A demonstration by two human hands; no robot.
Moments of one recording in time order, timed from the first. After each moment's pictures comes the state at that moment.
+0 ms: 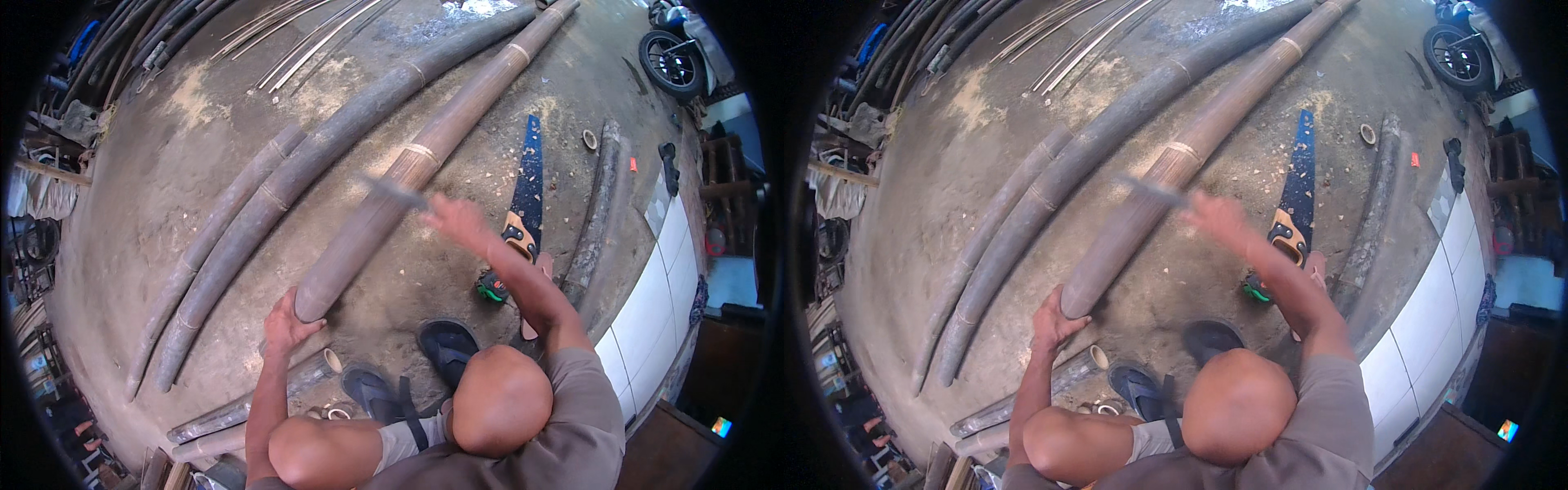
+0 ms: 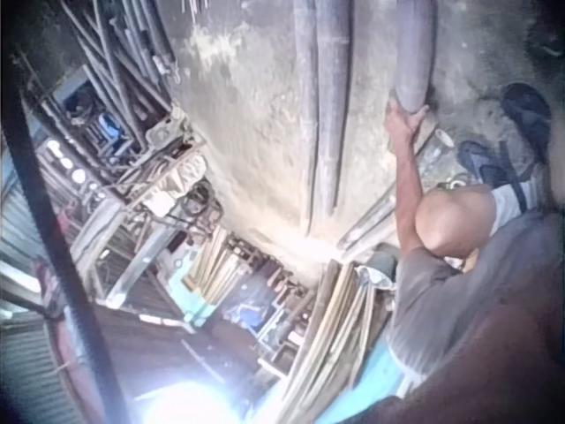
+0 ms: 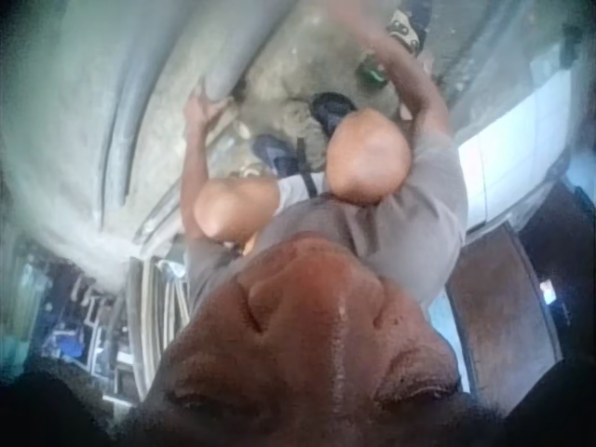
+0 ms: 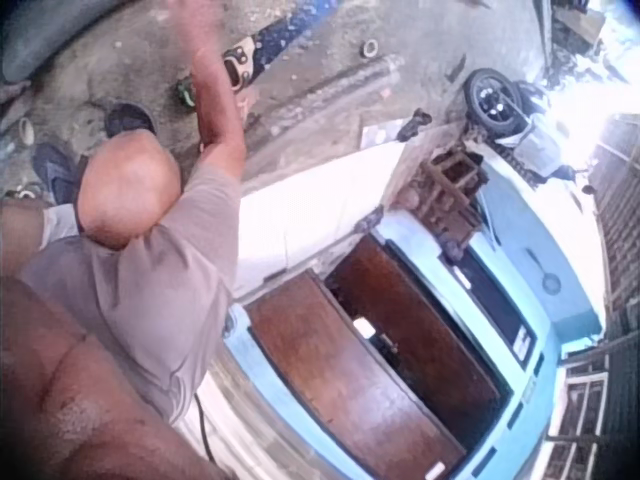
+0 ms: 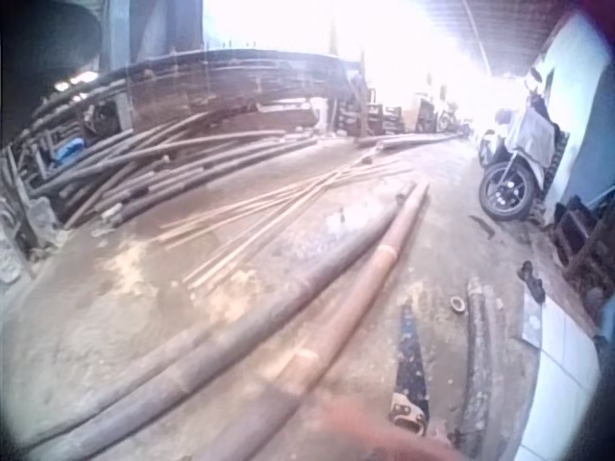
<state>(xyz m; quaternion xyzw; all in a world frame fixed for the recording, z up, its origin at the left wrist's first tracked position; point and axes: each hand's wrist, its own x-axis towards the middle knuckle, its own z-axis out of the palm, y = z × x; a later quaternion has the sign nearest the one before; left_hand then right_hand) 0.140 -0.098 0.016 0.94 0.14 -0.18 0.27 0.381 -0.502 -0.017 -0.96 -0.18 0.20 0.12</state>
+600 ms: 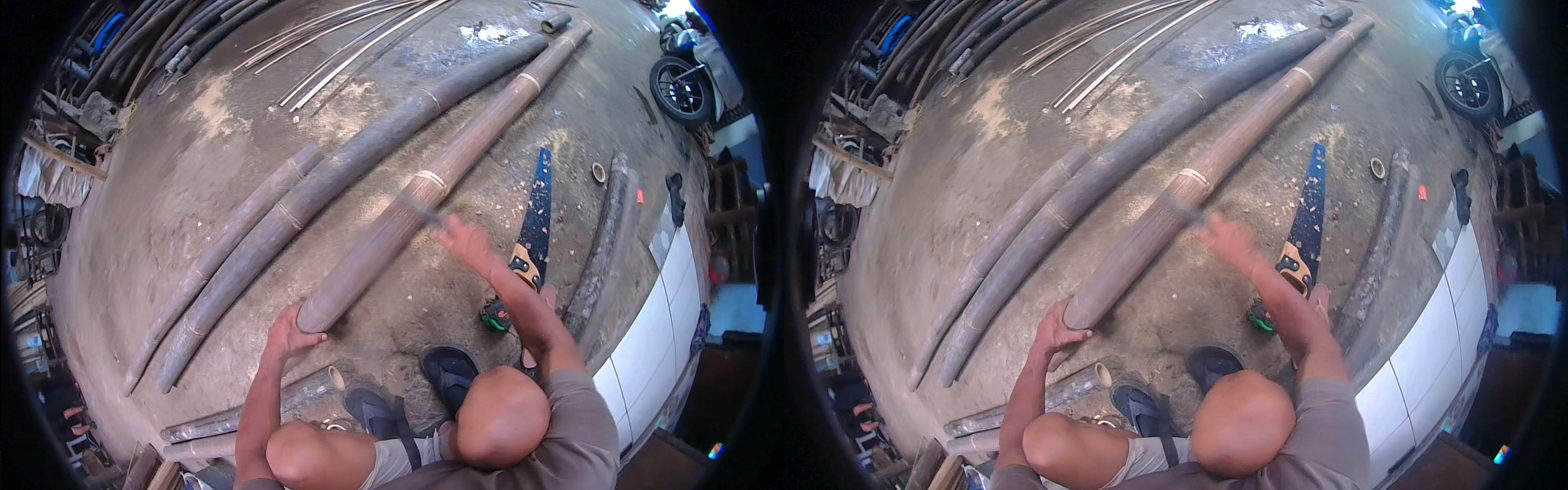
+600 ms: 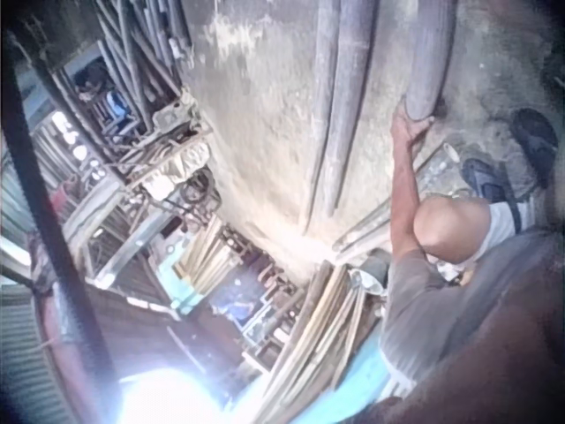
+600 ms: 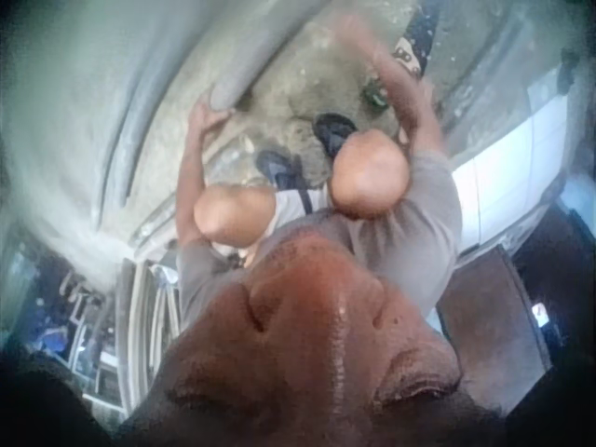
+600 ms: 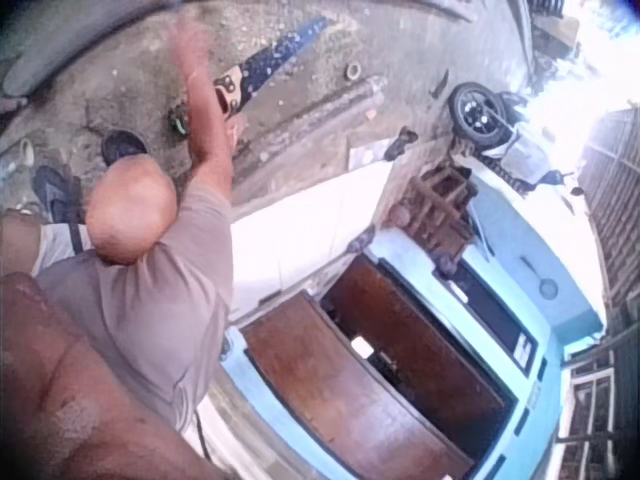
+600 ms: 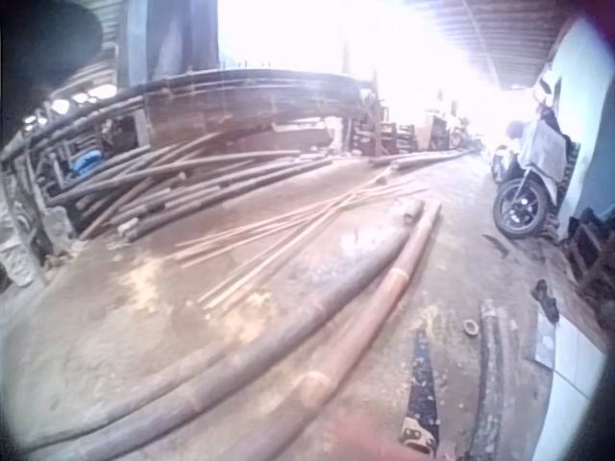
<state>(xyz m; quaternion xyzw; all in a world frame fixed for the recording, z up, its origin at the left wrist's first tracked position) 0.172 -0.084 0.011 0.90 0.14 -0.28 0.32 0.395 -0.518 -0.040 -0.97 -0.10 0.18 0.16</state>
